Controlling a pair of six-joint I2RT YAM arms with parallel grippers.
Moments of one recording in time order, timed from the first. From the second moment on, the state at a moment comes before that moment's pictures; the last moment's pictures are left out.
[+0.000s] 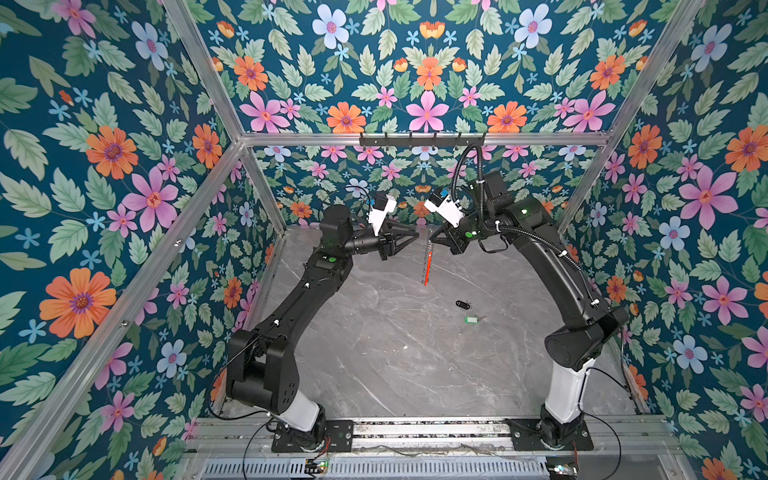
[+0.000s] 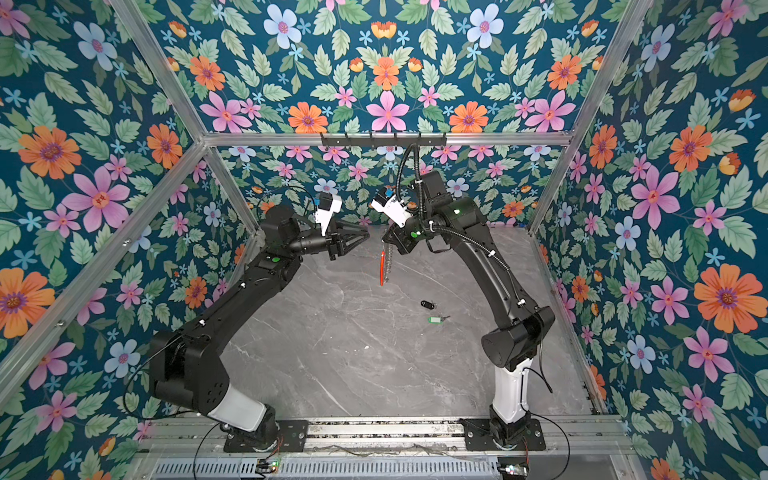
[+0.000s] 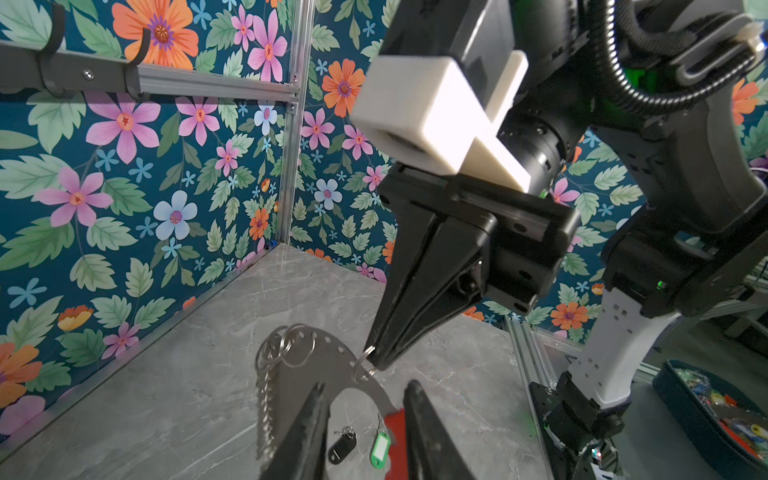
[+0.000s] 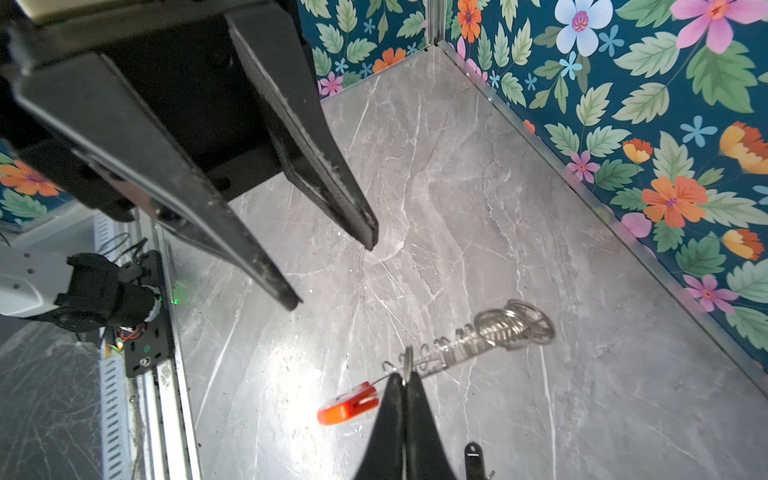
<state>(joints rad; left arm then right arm) -0.34 1.56 1.31 0.26 1.03 -0.20 0.51 1.91 2.31 -1.18 -0.45 -0.35</state>
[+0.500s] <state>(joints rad) -0.38 1.63 1.40 0.11 1.07 0.04 0.53 1.94 2.35 -1.23 -0.42 -0.42</state>
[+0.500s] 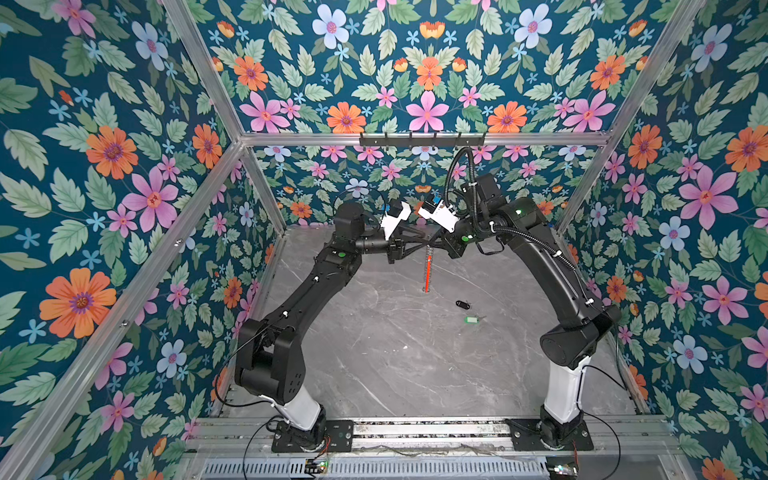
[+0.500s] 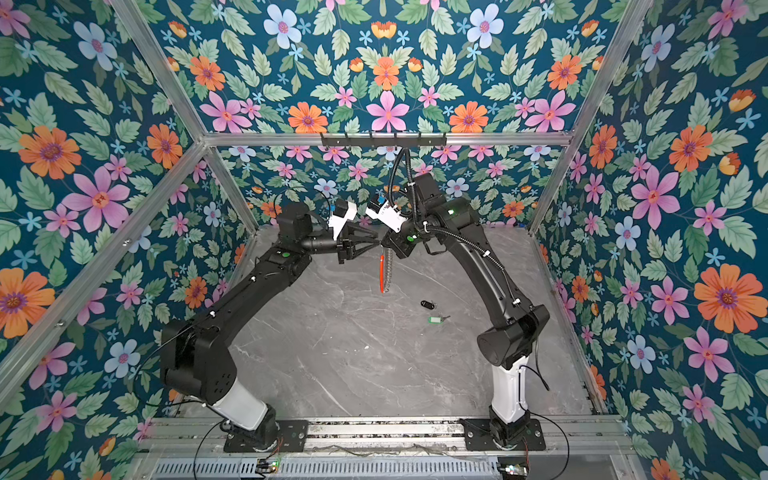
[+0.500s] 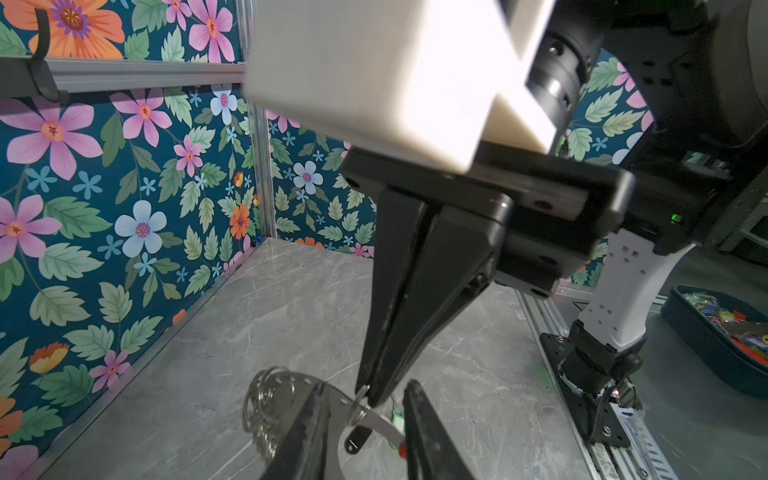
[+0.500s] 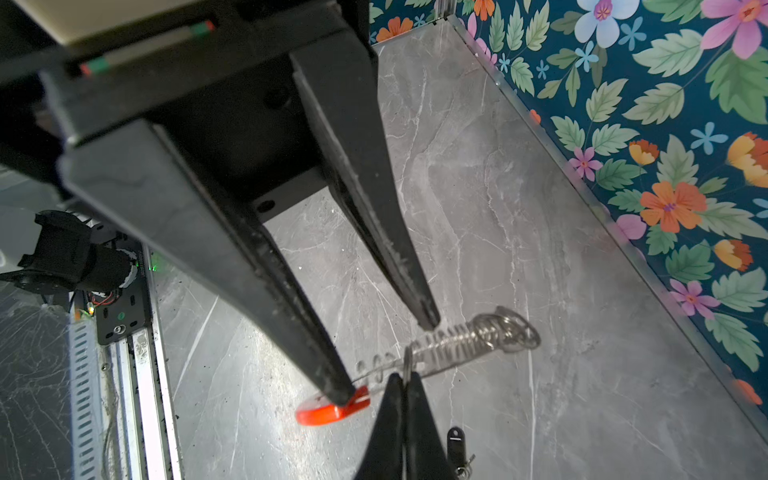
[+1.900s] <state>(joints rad) -0.38 1.69 1.46 -0.03 1.12 0.06 0.54 1.92 2.32 -1.21 -0.42 -0.41</state>
